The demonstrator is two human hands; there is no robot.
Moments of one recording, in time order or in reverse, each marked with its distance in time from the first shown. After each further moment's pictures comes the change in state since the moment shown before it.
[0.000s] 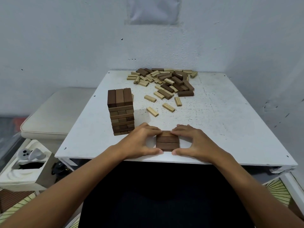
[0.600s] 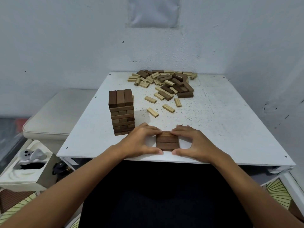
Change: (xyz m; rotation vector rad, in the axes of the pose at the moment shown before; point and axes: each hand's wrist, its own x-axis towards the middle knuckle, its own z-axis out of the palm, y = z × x) left_hand 0.000 -0.001 0.000 -0.049 0.023 -0.012; right_hand -0.001 0.003 0.001 -0.005 0.011 -0.014
